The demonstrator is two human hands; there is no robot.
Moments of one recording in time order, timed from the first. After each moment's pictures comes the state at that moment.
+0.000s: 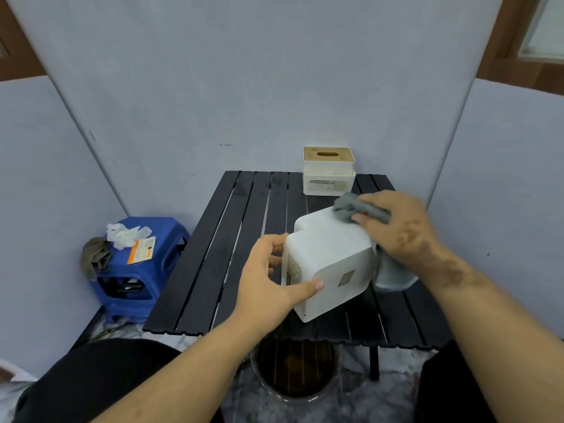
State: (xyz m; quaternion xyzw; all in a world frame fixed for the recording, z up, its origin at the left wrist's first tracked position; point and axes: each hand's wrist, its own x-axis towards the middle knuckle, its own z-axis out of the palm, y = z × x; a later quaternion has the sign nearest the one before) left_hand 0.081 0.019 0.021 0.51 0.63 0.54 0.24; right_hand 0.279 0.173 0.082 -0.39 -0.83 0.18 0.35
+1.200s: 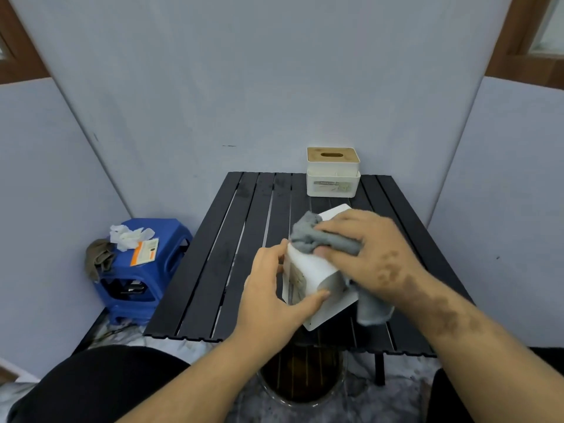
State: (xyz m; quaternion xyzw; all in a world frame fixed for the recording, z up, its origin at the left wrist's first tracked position) left_hand 0.087 0.011 0.009 0.56 0.63 0.52 0.14; right_hand 0.247 0.119 0.084 -0.27 -0.88 0.19 0.34
